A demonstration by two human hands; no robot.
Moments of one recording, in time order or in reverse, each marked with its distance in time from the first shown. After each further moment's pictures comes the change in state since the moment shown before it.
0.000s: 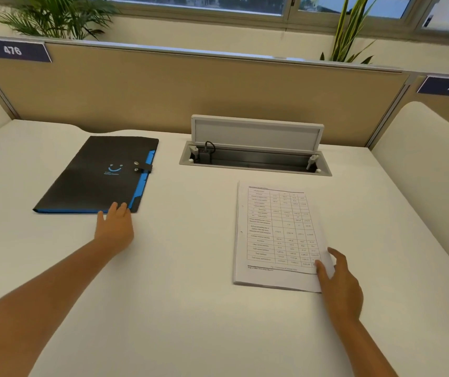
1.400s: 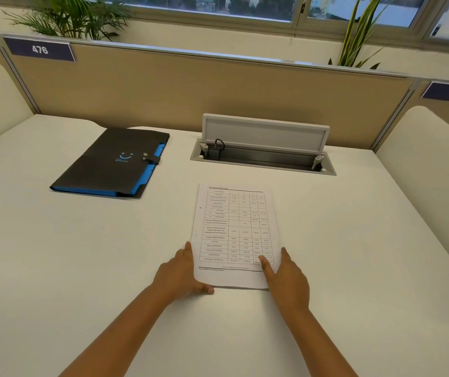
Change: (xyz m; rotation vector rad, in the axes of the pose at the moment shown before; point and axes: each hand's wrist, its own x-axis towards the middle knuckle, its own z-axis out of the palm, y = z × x) left_hand -0.132 0.097 0.013 -0.595 -0.205 0.225; right_hand -0.064 -0.079 0.029 -0.046 -0.291 -0.065
